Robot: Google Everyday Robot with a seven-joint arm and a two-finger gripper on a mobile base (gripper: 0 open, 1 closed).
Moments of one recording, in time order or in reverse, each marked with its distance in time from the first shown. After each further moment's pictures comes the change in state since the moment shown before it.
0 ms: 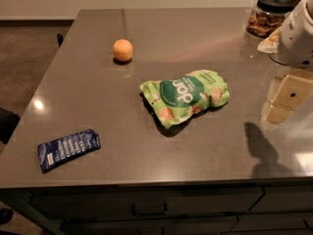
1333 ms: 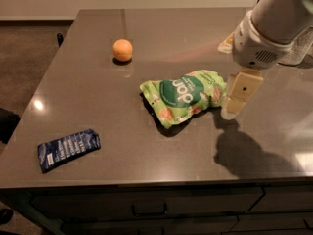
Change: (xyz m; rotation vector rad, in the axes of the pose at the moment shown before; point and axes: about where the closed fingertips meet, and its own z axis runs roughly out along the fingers) arm -0.054 -0.034 0.056 -0.015 -0.090 -0.106
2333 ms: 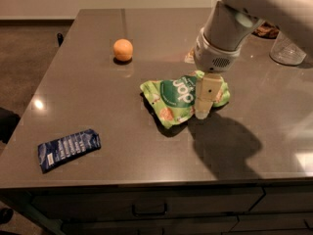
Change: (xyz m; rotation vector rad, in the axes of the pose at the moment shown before) arm -0.036 -0.024 0.077 -0.115 0.013 -0.147
